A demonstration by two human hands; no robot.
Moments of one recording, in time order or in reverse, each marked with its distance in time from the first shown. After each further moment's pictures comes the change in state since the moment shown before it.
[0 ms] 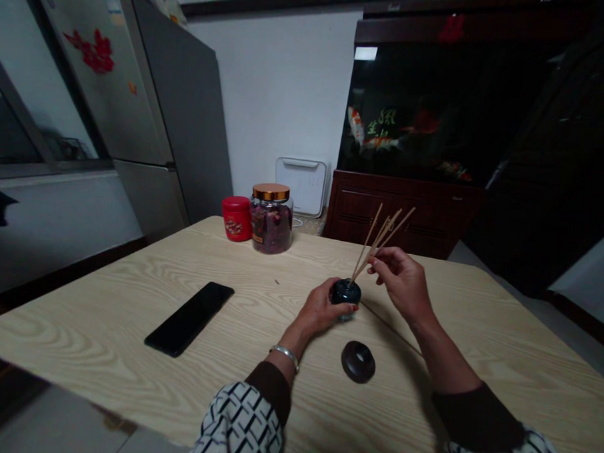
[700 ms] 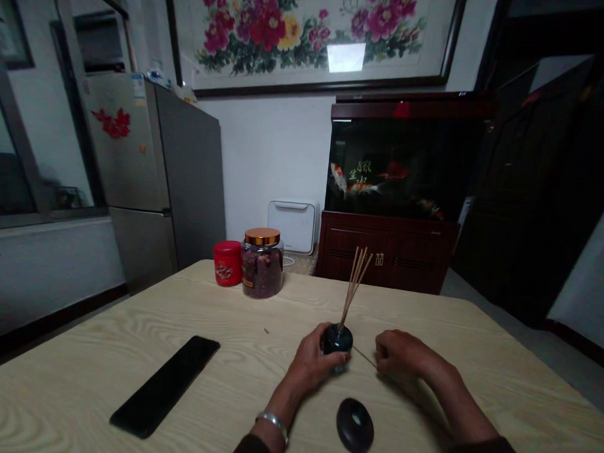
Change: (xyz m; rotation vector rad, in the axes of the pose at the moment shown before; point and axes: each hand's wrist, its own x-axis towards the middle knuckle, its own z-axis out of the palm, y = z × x) left_hand -0.003 0.003 0.002 -0.097 -0.025 0.016; right_hand -0.007 0.035 -0.049 -1.012 -0.686 0.311
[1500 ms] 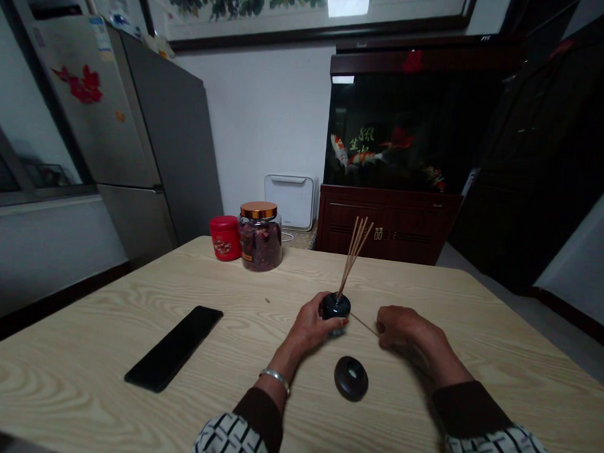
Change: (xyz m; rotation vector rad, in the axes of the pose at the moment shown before) left_hand 0.001 0.006 0.001 -0.017 0.020 -0.036; right_hand 0.002 0.000 0.007 -0.046 -0.085 0.063
